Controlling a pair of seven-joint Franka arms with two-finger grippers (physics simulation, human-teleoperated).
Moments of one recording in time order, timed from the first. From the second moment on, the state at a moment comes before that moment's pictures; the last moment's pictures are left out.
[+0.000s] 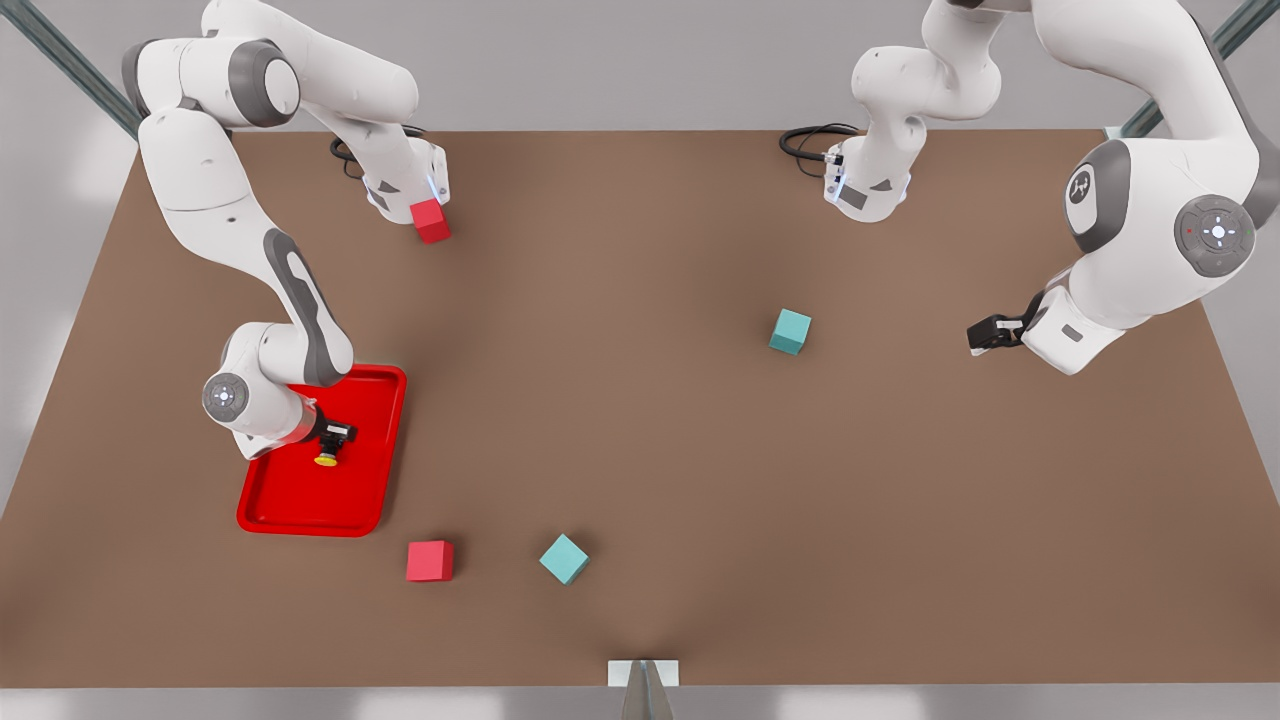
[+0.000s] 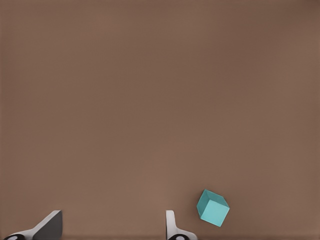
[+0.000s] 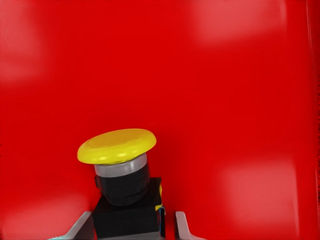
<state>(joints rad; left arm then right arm) -0.19 0.09 0.15 -1.58 -0.01 1.56 -0.08 -0.24 0.54 0.13 -2.04 -0.09 2.46 0.14</state>
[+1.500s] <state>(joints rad) -0.19 0.11 0.15 -1.58 -0.01 1.58 -0.08 0.65 0.69 0.12 -1.42 0.04 2.25 0.53</state>
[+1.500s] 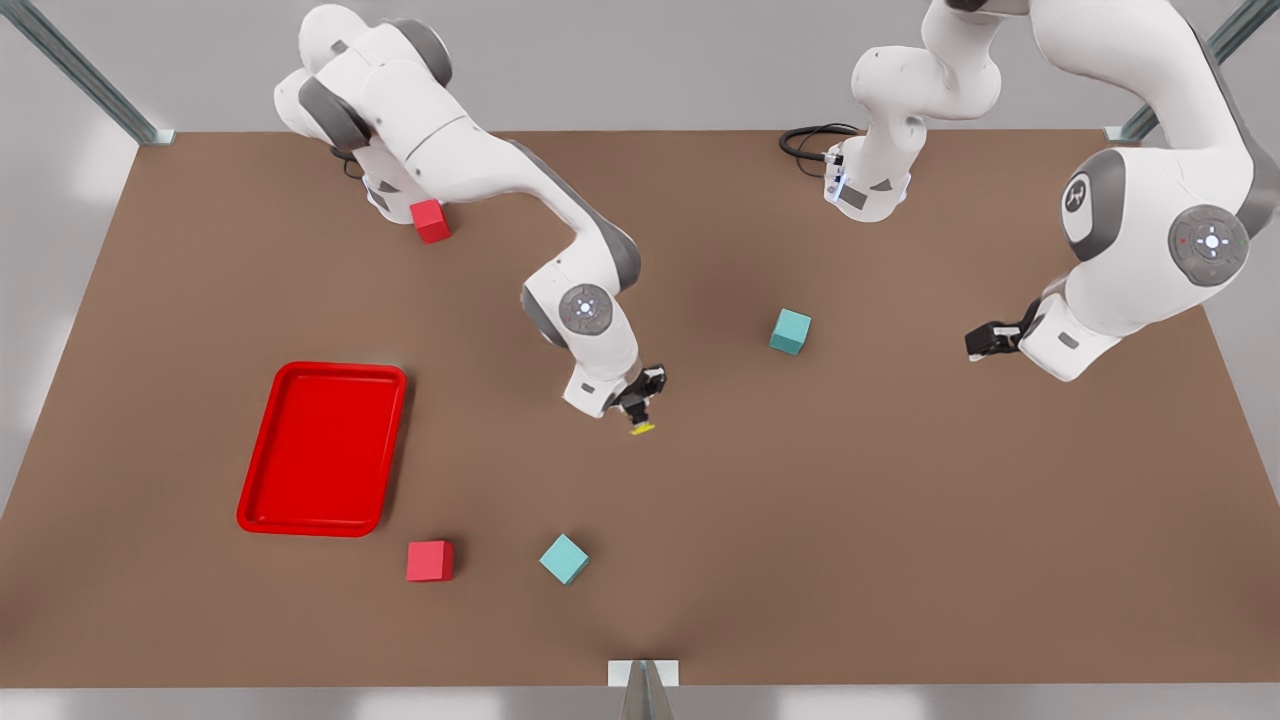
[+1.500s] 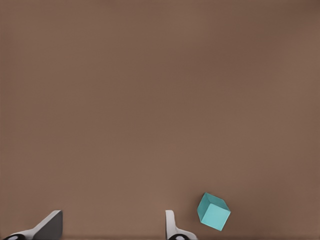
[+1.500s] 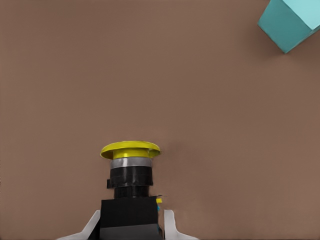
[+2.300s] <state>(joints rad) -0.21 0.17 0.15 -1.57 -0.01 1.61 -0.09 0.52 0.53 0.07 -1.37 0.07 2.09 0.94</state>
